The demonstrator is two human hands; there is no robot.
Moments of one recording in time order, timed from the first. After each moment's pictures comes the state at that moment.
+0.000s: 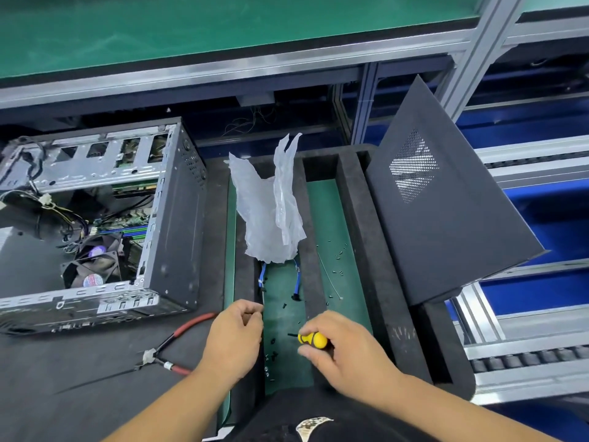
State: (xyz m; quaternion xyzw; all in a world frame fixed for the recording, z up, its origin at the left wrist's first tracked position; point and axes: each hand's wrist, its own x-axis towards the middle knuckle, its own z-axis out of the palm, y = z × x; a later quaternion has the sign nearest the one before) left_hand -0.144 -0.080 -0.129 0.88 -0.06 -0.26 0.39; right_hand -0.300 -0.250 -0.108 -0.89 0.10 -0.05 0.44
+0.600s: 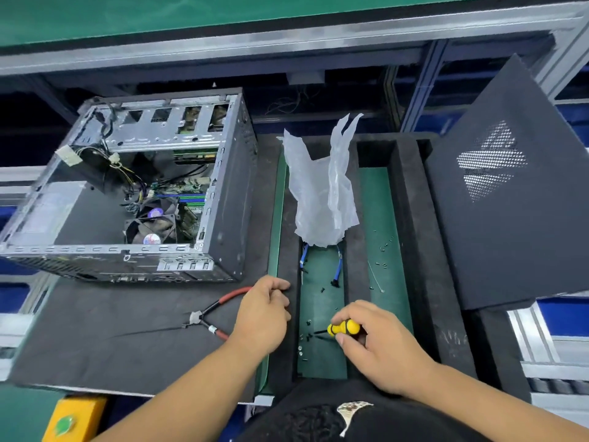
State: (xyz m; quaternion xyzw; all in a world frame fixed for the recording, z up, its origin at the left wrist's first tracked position) left_hand -0.139 -0.060 -0.129 0.85 0.01 -0.25 0.47; right_hand -0.284 -0.244 -0.120 -0.89 0.09 0.05 0.44
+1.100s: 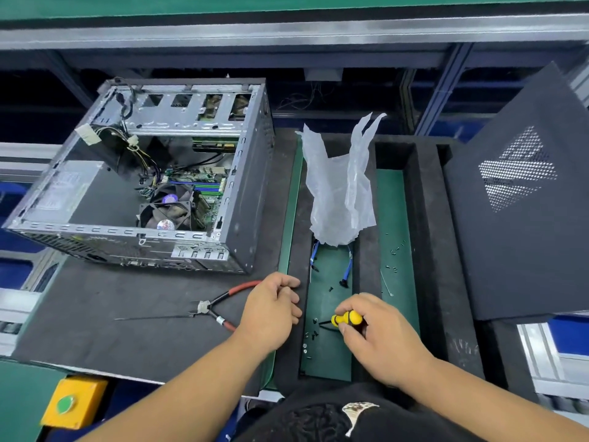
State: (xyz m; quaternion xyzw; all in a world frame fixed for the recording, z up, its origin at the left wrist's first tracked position) left_hand -0.139 -0.055 -0.121 0.82 0.01 -0.27 0.51; right_hand -0.264 -0.235 -0.117 -0.90 0.12 0.06 0.41
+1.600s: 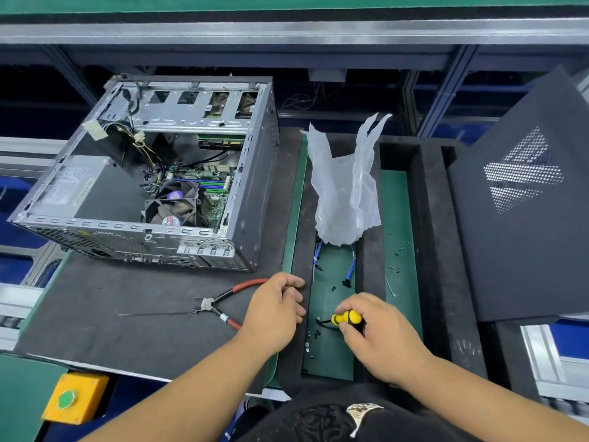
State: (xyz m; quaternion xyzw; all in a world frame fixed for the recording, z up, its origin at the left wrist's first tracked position) left_hand -0.142 -0.053 -0.121 0.81 -0.01 -0.27 0.52; right_hand -0.259 -0.232 -0.120 -0.92 0.10 0.07 0.38
